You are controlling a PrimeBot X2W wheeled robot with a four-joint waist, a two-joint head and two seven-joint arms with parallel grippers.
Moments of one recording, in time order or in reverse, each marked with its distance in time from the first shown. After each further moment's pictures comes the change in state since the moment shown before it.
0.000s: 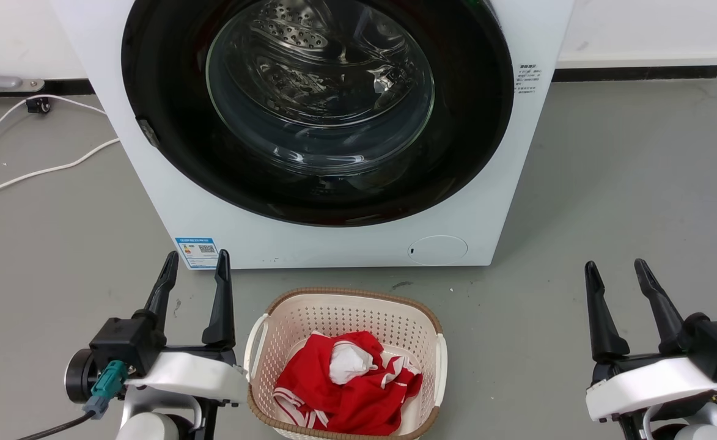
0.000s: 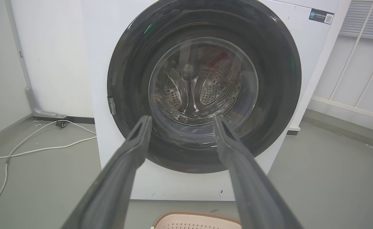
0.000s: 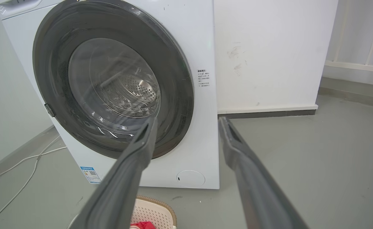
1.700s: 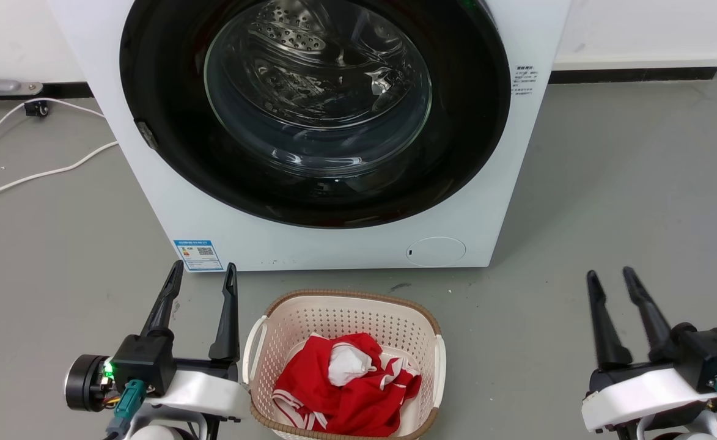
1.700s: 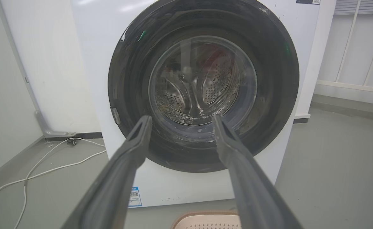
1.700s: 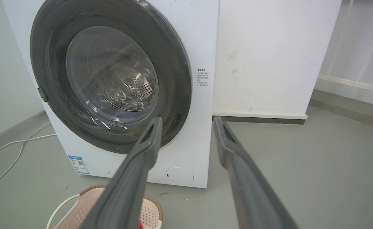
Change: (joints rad) left arm 0.033 -0.053 0.059 0.014 0.207 -0.050 -0.059; right arm 0.023 0.003 0.007 -0.007 -0.113 0.000 -0.023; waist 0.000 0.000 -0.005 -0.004
